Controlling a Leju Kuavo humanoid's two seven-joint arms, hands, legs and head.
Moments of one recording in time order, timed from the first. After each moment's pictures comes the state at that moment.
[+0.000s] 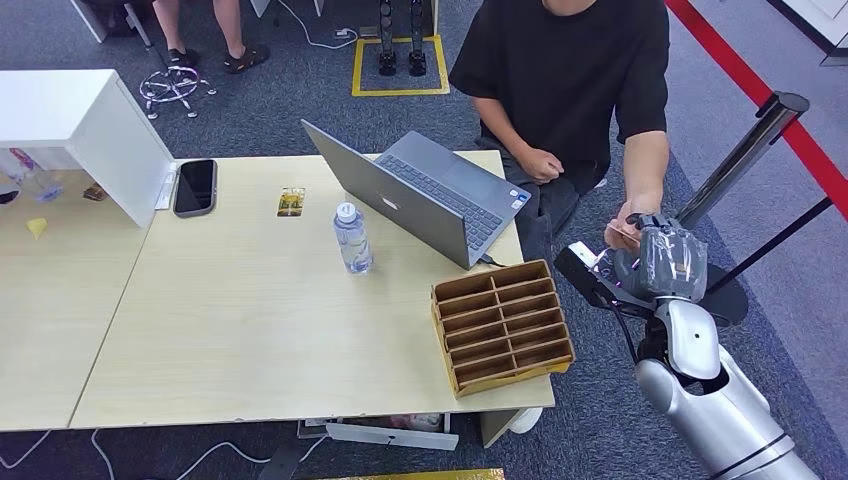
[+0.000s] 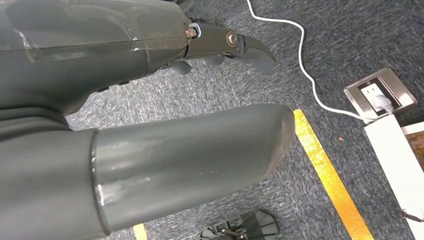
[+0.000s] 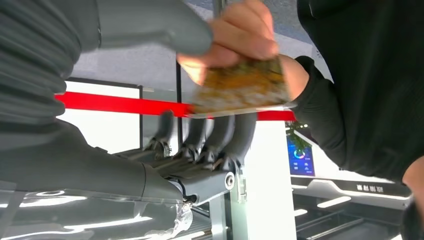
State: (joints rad) left arm -0.19 -0.02 -1.11 -0.24 0.54 0.43 -0.02; right arm -0.28 -0.51 0.44 -1.54 0.99 -0.27 0.53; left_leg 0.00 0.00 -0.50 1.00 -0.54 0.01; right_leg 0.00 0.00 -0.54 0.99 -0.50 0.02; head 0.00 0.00
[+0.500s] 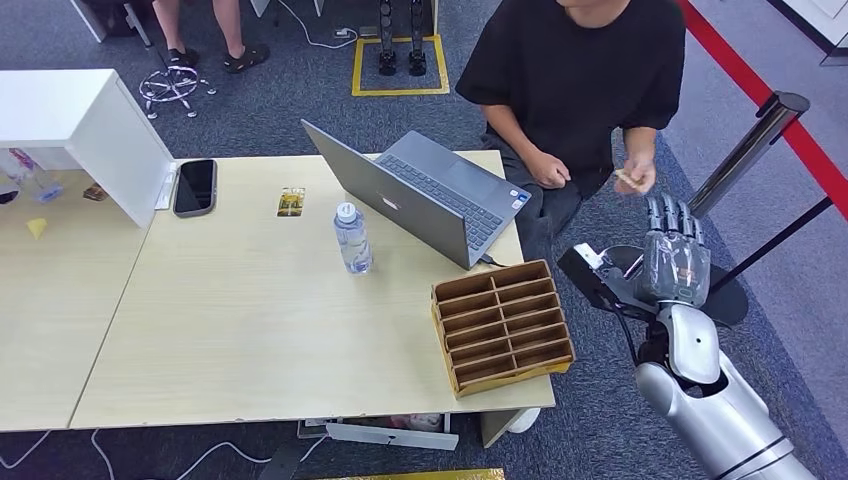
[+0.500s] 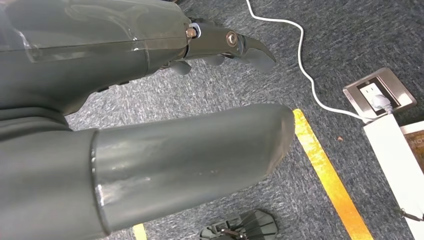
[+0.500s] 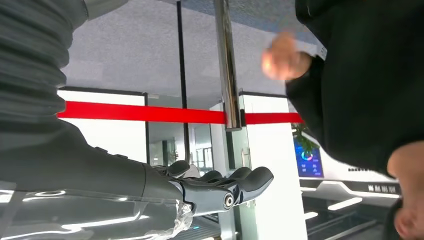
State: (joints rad) left arm -0.19 -0.02 -1.11 -0.24 0.54 0.43 -0.02; right arm -0.26 -0.50 0.44 -1.52 0.97 -0.33 0.55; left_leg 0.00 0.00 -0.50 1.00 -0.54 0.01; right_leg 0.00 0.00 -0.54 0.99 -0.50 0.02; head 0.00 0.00
